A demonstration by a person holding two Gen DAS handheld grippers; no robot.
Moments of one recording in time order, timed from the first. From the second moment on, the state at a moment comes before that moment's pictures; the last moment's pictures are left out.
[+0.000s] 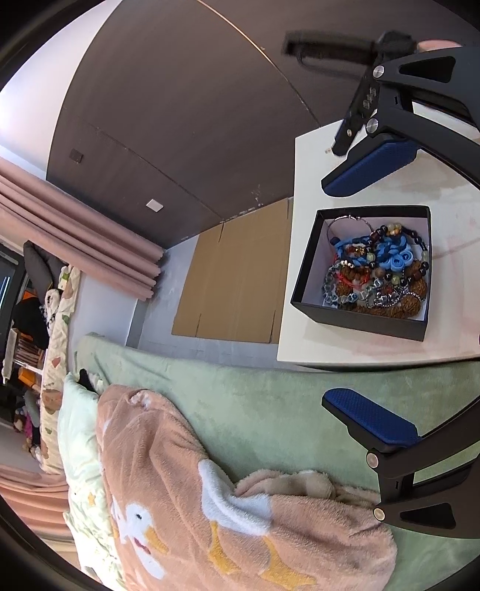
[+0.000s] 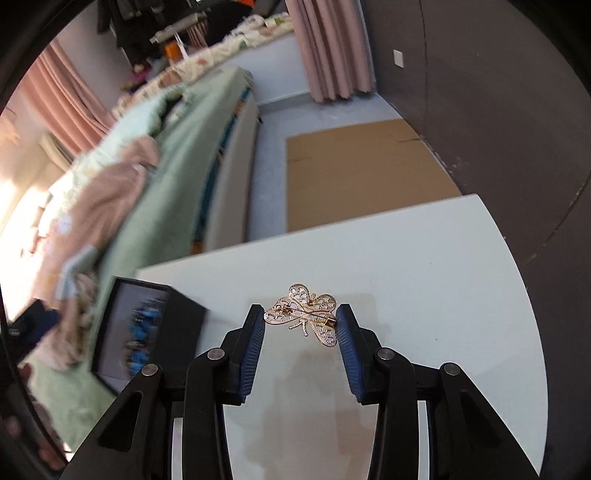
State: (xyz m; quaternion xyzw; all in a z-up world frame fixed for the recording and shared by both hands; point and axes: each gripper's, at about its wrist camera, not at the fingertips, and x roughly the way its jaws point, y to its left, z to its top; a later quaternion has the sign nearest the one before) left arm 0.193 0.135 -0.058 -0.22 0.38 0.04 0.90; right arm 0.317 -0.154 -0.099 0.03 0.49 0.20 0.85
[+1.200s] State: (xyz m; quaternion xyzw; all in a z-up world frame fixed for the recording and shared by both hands) left arm 0.168 0.161 -0.047 -0.21 0.36 0.11 0.90; right arm 0.280 -0.081 -0.067 0.12 0.43 0.38 0.81
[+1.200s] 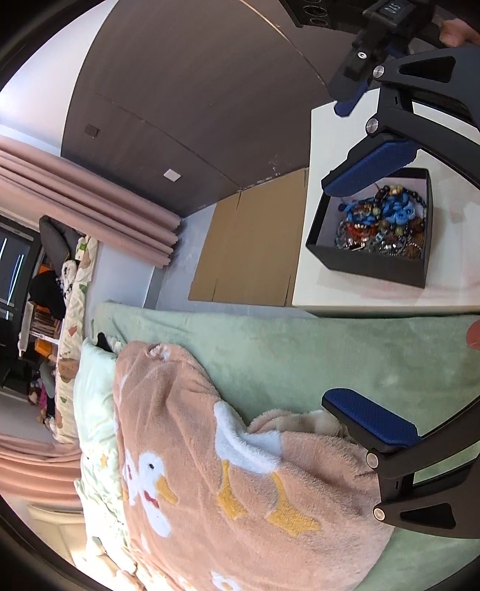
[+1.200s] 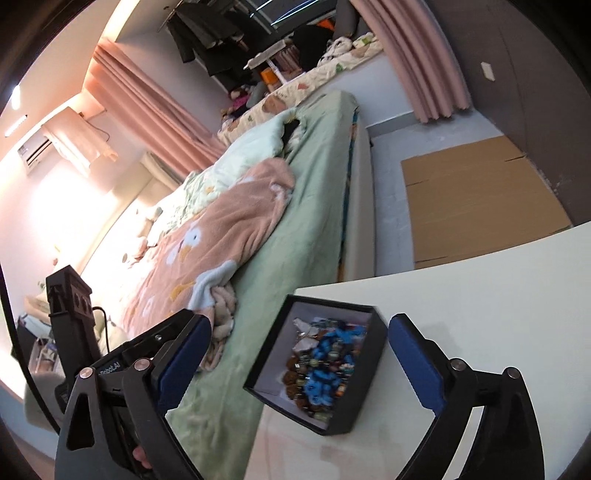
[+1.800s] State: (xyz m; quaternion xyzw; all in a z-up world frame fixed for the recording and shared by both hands) left arm 0.146 0.094 -0.032 -0.14 0.35 0.07 0.92; right arm 0.248 -0.154 -0.032 0.03 0.41 0.33 0.85
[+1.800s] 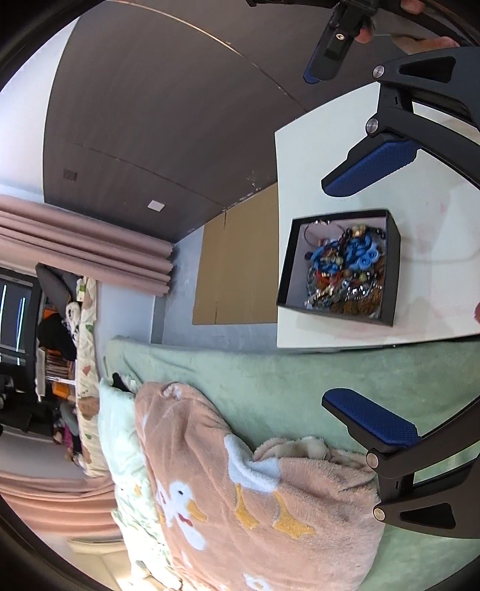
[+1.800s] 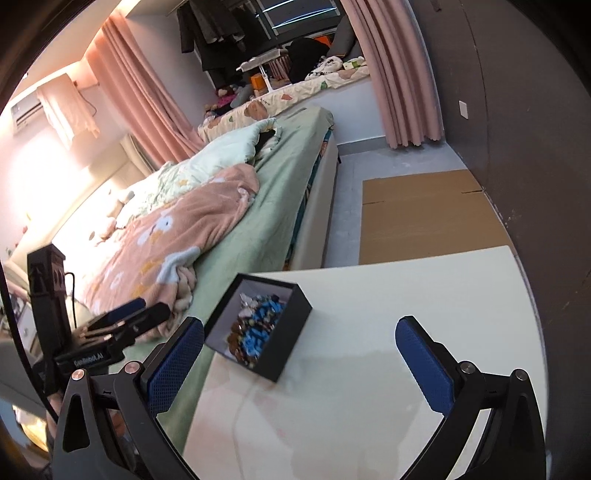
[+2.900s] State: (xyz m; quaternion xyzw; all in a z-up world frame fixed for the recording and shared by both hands) left arm 0.114 0.029 -0.036 -0.09 0.33 0.04 0.94; right arm 0.198 -0.215 -0.025 0.00 0.39 0.28 0.88
